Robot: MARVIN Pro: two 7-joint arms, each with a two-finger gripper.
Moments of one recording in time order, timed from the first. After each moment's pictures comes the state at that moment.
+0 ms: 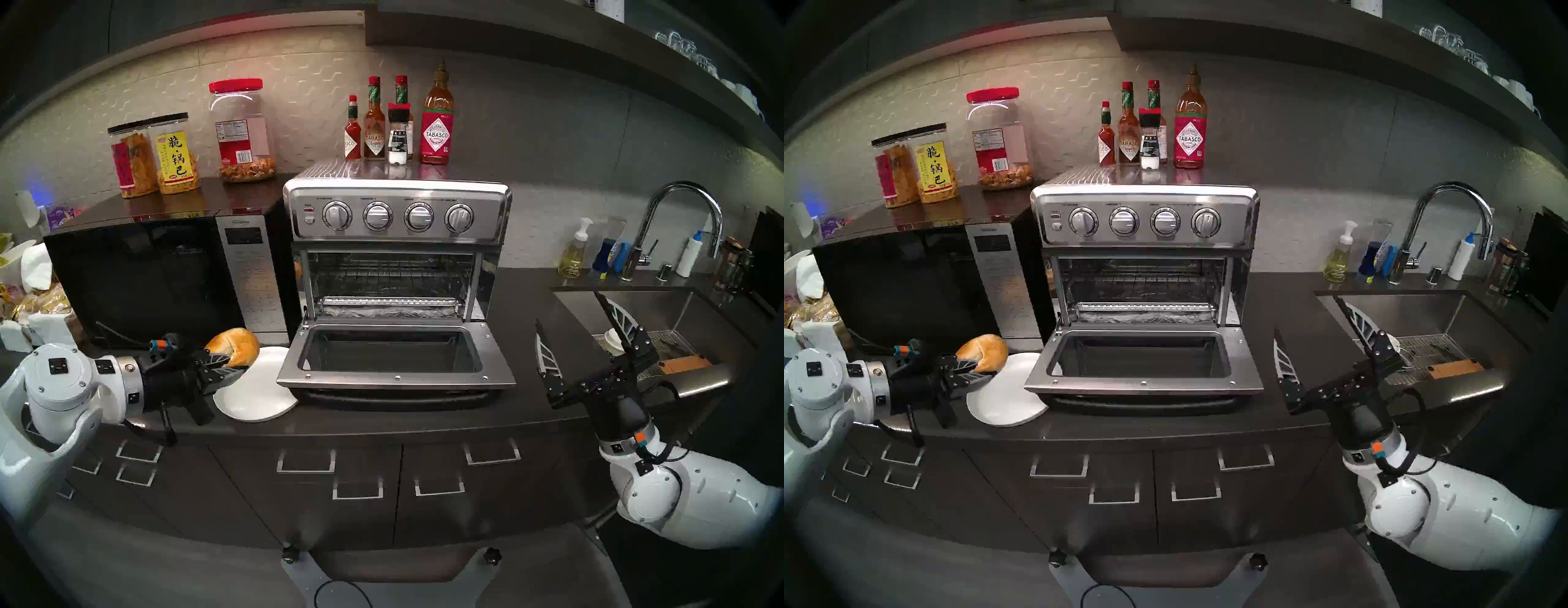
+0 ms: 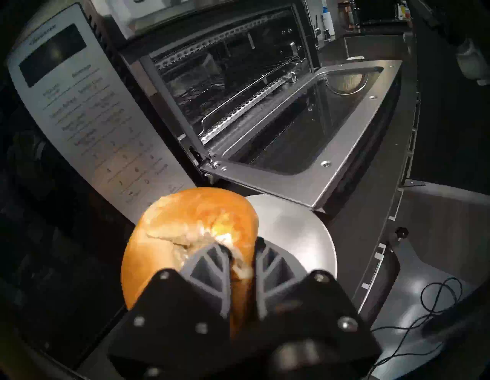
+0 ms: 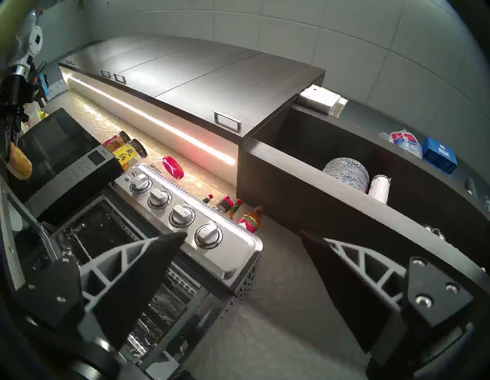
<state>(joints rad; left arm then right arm) 2.23 -0.61 -2.11 -2.19 -0.45 0.37 -0.60 -1.82 -0.38 1.14 -1.96 -0.36 -0.69 -1.01</state>
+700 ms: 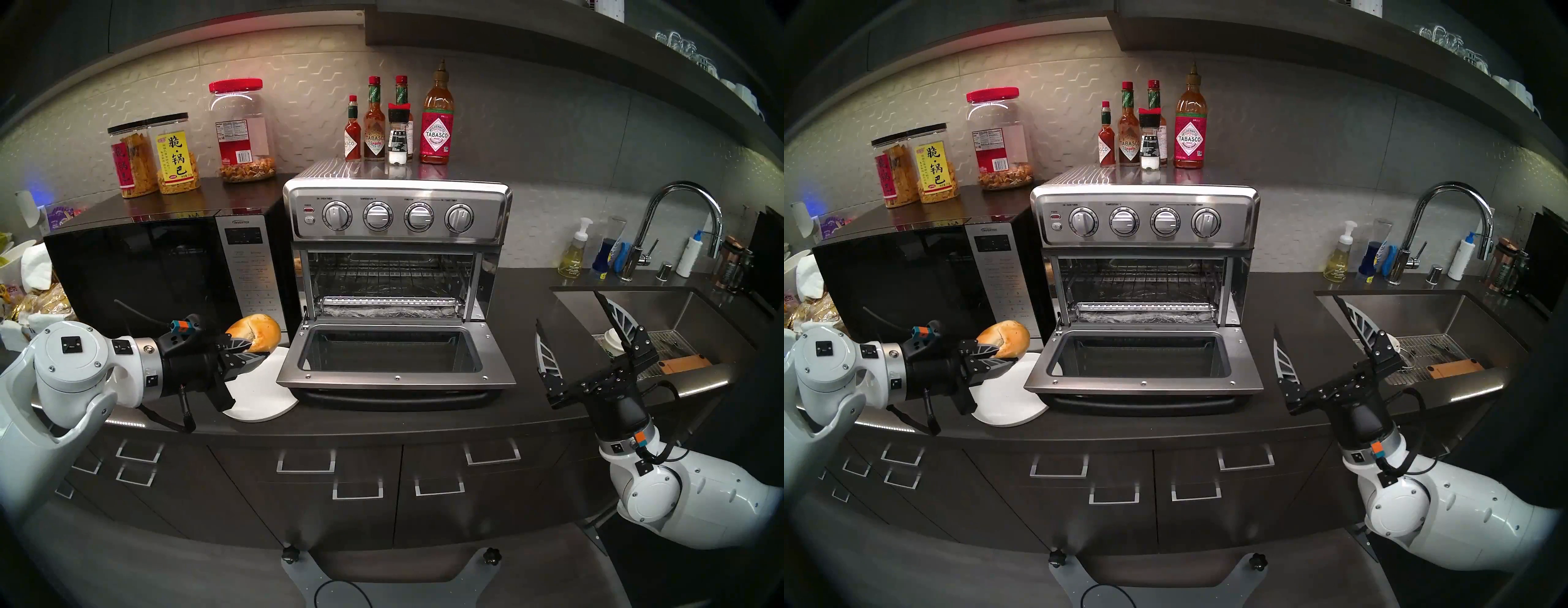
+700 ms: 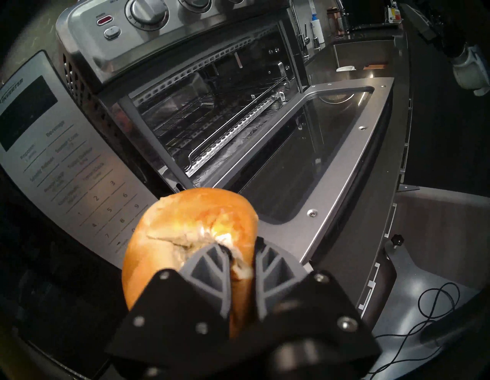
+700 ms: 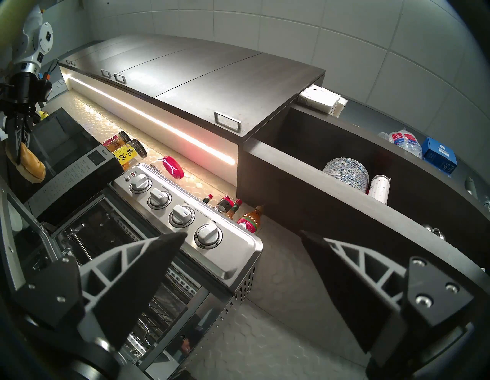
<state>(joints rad) 2.07 -0.52 -1.98 -2.23 -0.51 0.46 -0.53 -1.82 -0.38 1.14 -1.96 -0.36 -0.69 -1.01</state>
